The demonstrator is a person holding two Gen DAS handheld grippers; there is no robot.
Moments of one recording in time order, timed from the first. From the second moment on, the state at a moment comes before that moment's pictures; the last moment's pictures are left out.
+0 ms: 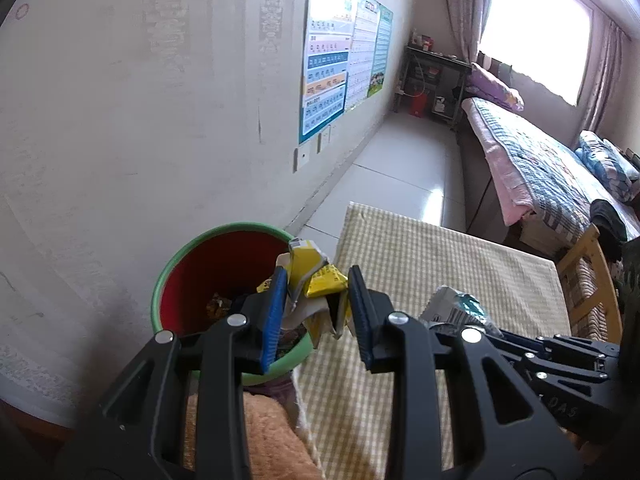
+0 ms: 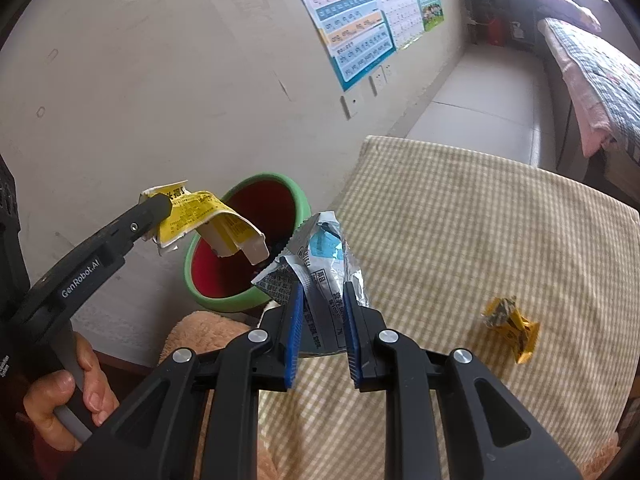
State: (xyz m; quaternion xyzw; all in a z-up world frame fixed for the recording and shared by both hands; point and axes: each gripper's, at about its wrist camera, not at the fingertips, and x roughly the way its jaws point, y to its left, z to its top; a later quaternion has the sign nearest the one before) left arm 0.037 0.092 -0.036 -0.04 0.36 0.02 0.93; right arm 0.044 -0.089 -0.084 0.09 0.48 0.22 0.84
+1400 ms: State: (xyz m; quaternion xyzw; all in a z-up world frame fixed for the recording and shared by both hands) left arm 0.062 0.220 -0.092 -0.13 0.41 0.09 0.90; right arm 0.100 0.020 -0.080 0.04 0.49 0.28 0.82
